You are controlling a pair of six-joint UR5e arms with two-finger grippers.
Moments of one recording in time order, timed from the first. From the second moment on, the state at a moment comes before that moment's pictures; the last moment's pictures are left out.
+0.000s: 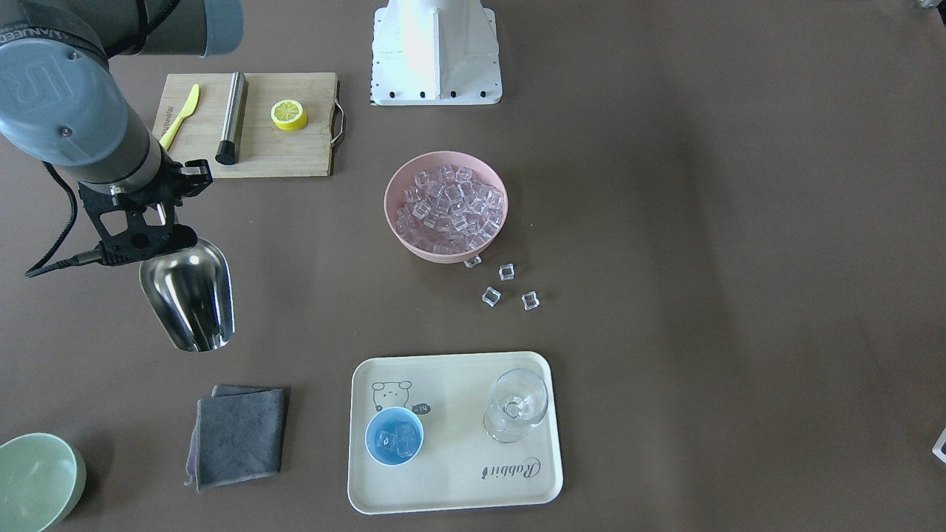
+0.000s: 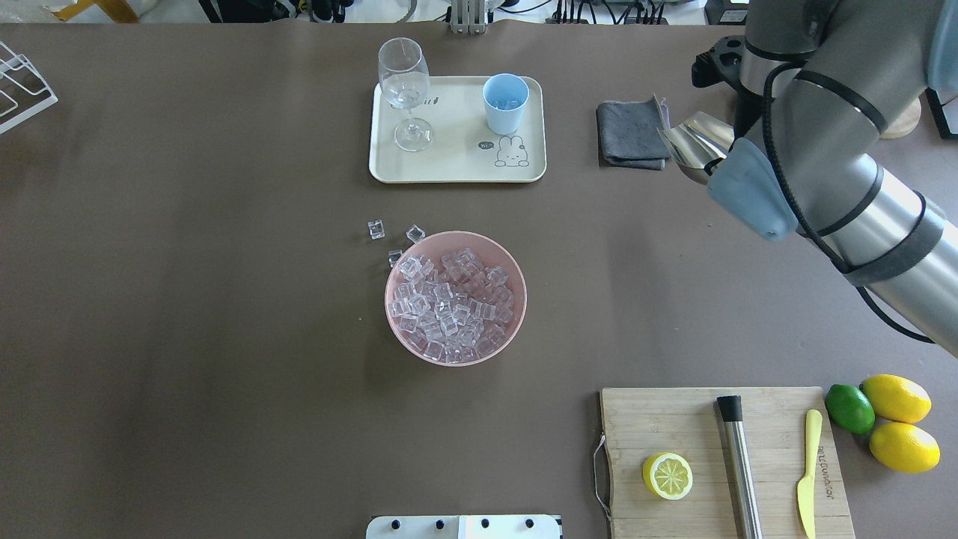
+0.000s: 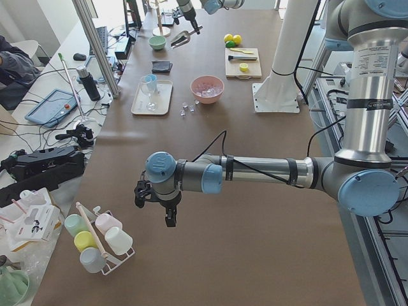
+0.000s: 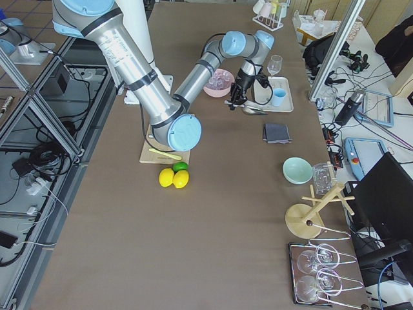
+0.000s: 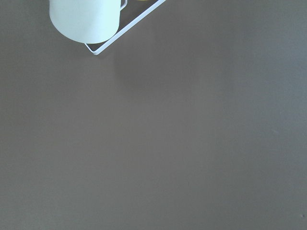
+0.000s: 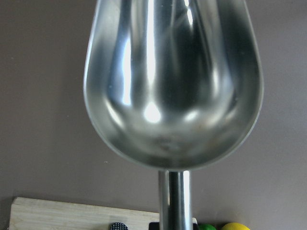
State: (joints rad) left arm -1.54 -1.58 -1.58 -1.62 -2.38 -0.14; right arm 0.95 -0.93 1.82 -2.44 2.17 0.22
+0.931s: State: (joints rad) left arm -1.53 -1.57 -1.59 -1.64 -2.36 -0.06; right arm 0.95 -1.31 1.80 -1.84 2.17 0.56
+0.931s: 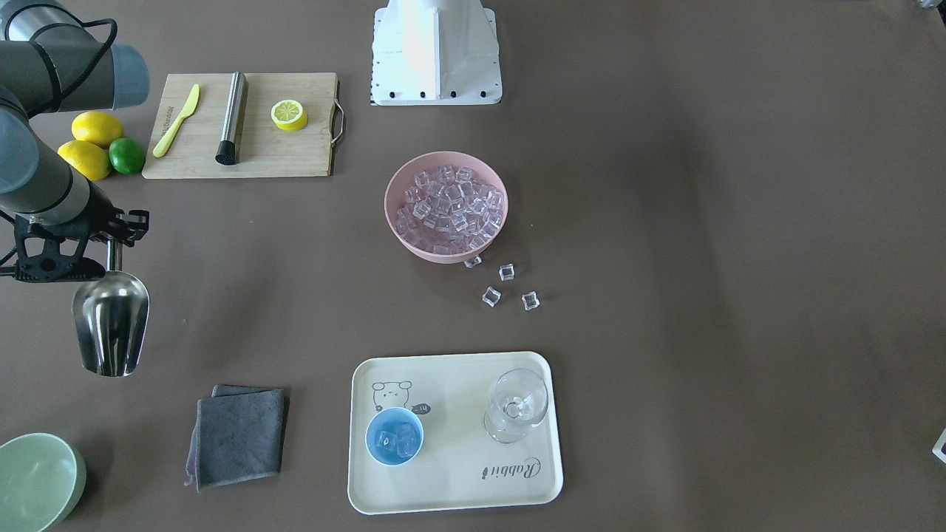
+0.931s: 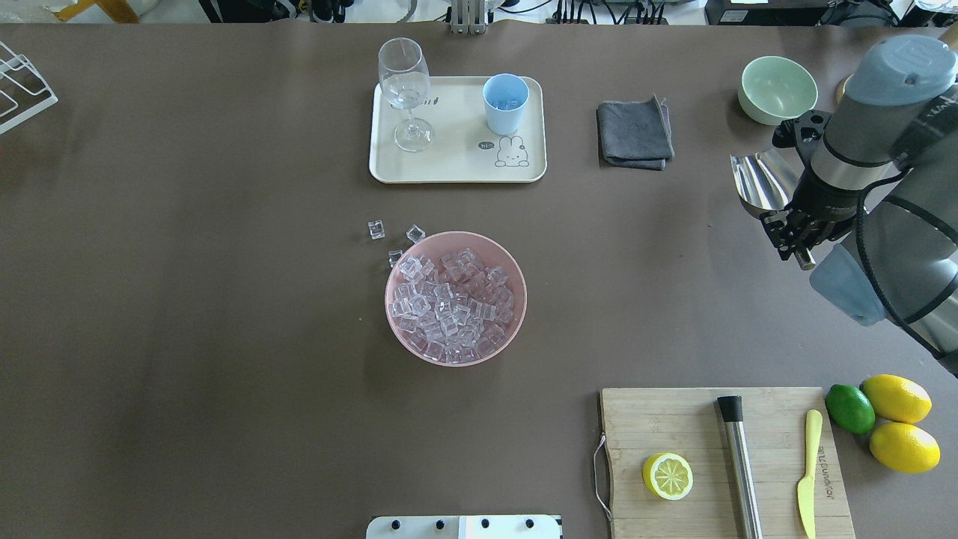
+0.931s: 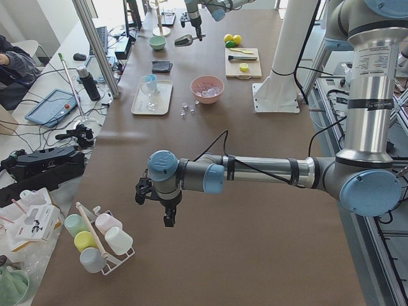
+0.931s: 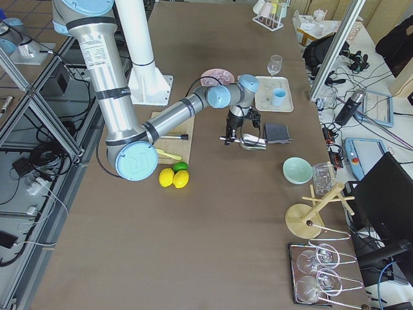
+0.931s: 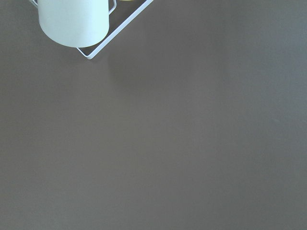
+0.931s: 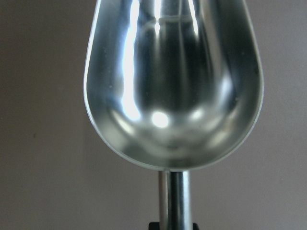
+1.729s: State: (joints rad) left arm -1.50 -1.53 -1.64 -1.63 -2.37 -0.07; right arm 0.86 -1.37 1.71 -1.66 2.17 0.73
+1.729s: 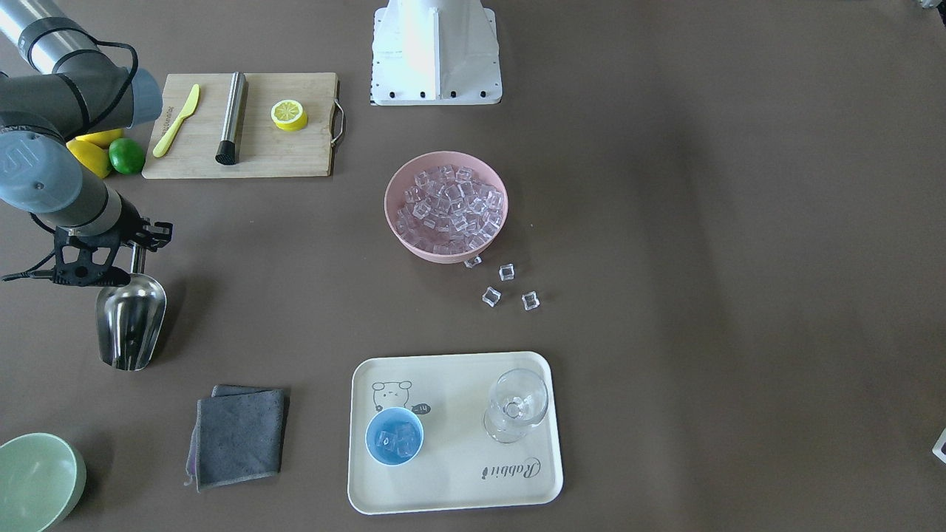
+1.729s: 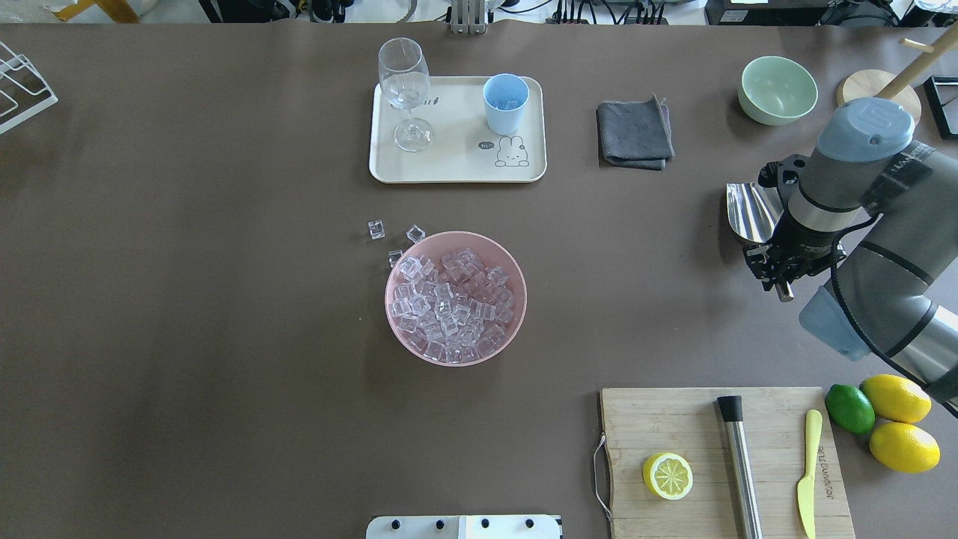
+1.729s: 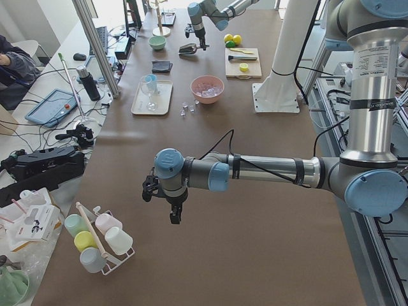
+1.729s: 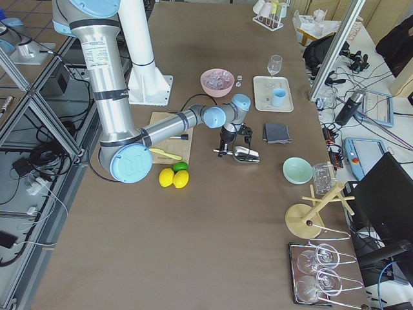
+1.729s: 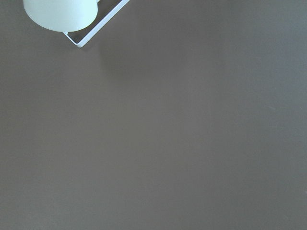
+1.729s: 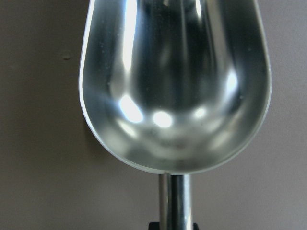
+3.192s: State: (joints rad) left arm -1.51 -1.47 -1.66 -1.64 -2.37 -0.07; right arm 1.33 -1.37 1.83 -1.80 2.23 0.21
